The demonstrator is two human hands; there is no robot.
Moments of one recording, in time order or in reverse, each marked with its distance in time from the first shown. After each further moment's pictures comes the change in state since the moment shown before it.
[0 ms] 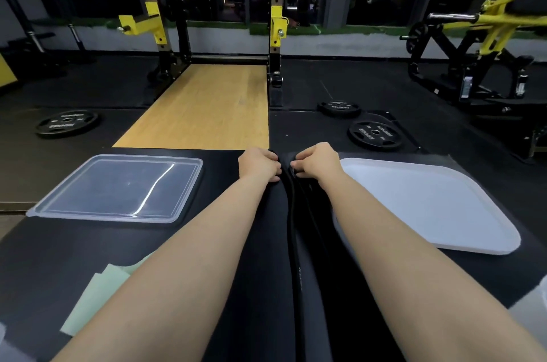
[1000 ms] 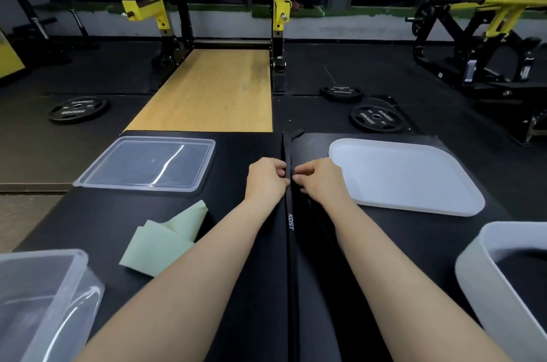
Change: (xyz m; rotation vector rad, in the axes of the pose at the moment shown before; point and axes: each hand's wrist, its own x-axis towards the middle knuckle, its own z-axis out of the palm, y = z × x) left_hand -0.088 -0.033 -0.019 0.357 -0.060 0.243; right_hand -0.100 0.032 -0.004 -0.162 0.000 -0.160
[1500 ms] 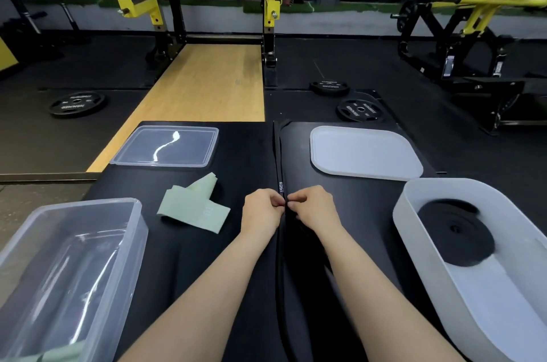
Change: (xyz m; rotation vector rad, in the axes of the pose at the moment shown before) left_hand -0.137 -0.015 -0.005 -0.027 -0.046 -0.034; right_hand -0.137 0.007 -0.016 -0.055 -0.067 0.114
